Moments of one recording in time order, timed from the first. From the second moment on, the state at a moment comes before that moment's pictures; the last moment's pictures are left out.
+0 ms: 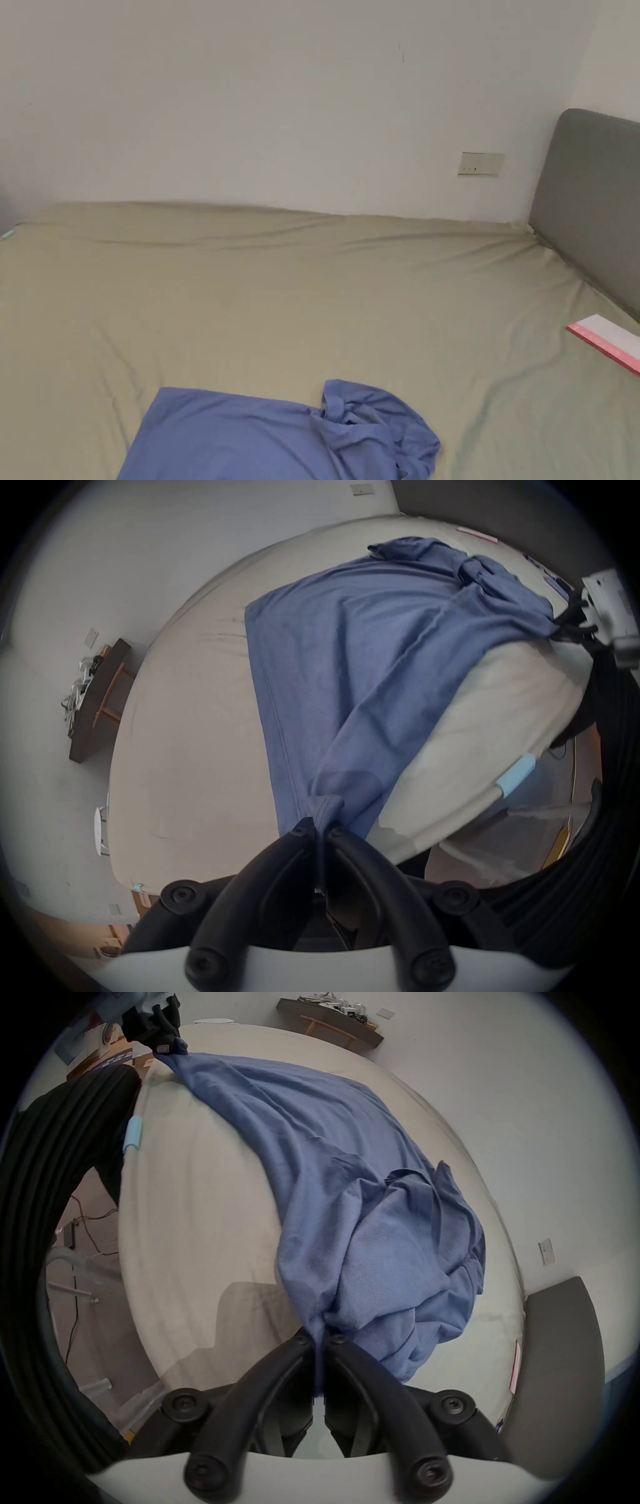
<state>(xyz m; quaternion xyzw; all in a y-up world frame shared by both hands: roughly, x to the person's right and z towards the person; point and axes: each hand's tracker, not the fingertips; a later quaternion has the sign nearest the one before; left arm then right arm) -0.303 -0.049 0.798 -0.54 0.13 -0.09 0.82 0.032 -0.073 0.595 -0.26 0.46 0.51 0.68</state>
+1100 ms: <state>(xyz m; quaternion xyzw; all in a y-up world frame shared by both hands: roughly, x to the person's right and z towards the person) -0.213 0.219 0.654 0.01 0.26 -0.10 0.96 0.000 0.214 0.551 -0.01 0.23 0.17 0.96</state>
